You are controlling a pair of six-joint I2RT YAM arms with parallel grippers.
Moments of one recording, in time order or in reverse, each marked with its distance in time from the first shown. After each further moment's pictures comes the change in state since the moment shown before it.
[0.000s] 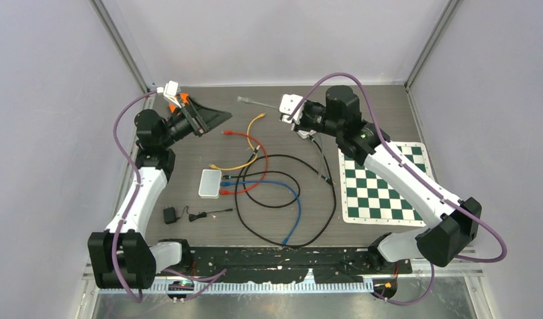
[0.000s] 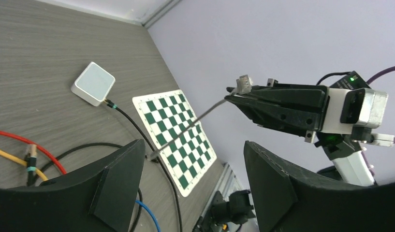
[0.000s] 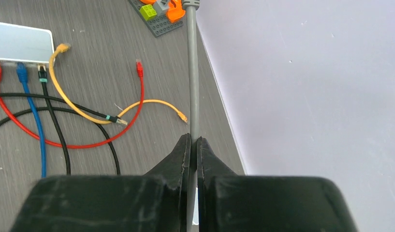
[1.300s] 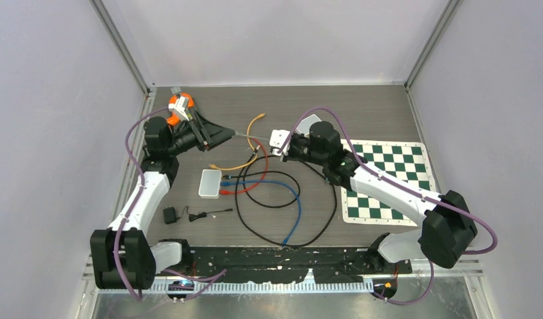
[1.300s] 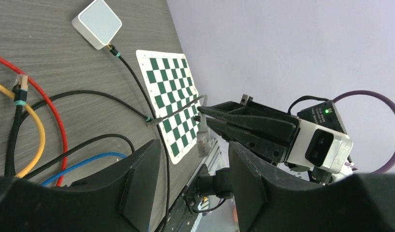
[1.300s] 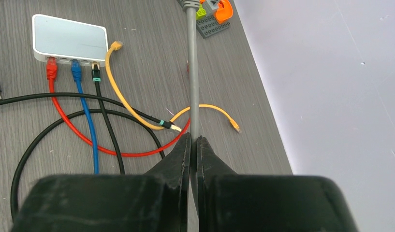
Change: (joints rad) left arm 0.003 -0.003 -0.099 -0.148 0.064 -0.002; right arm 0.118 -0.019 -0.385 0.375 0.032 0.060
